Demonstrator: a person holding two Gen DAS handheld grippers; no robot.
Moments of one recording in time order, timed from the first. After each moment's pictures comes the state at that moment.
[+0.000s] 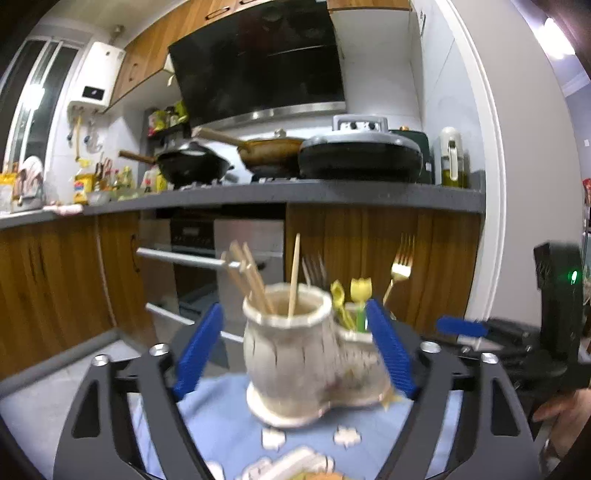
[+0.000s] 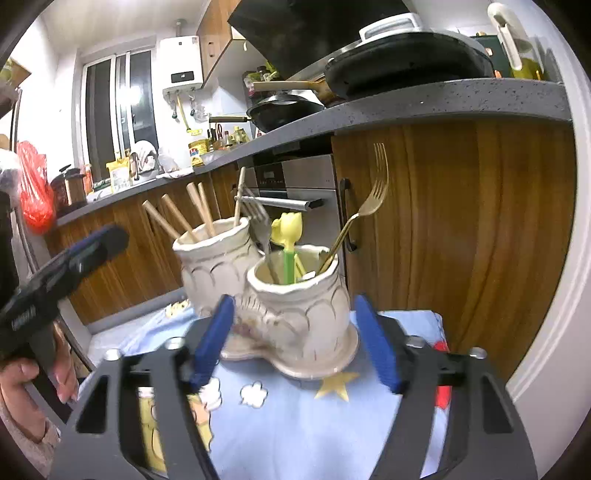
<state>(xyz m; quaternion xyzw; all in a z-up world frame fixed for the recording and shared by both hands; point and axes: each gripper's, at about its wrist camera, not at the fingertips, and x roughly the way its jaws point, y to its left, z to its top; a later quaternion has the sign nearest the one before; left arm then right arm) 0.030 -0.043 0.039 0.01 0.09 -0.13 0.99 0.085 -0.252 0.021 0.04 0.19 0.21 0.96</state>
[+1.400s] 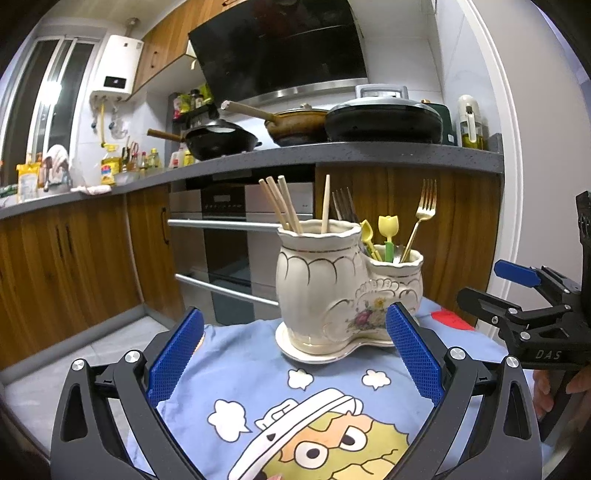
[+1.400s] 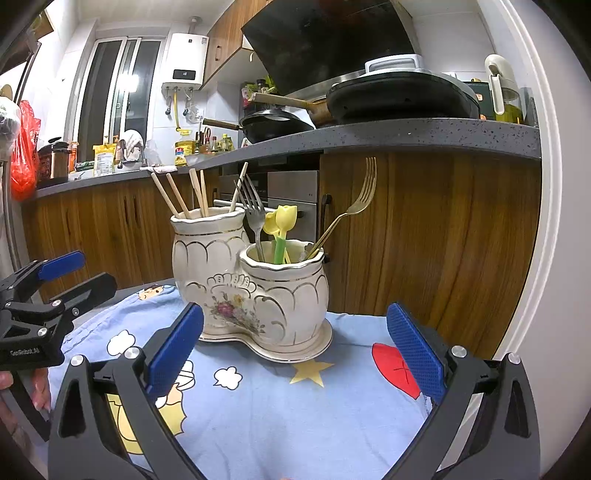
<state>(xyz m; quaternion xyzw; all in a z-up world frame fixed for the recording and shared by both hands) 0.013 -0.032 -0.003 0.02 0.12 -0.08 0.99 0.055 -0.239 0.004 -0.02 0.13 0.15 0.98</state>
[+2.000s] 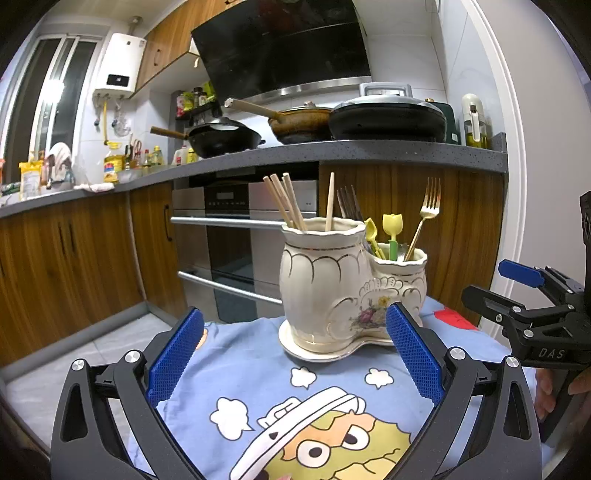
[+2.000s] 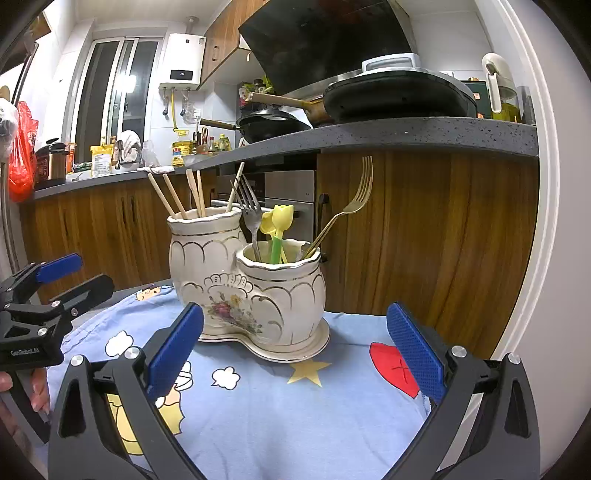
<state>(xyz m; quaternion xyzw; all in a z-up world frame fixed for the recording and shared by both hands) 0.015 -0.031 -0.005 0.02 0.12 -0.07 0.99 0.053 -0.241 0.004 -0.02 0.13 0.14 0.98</state>
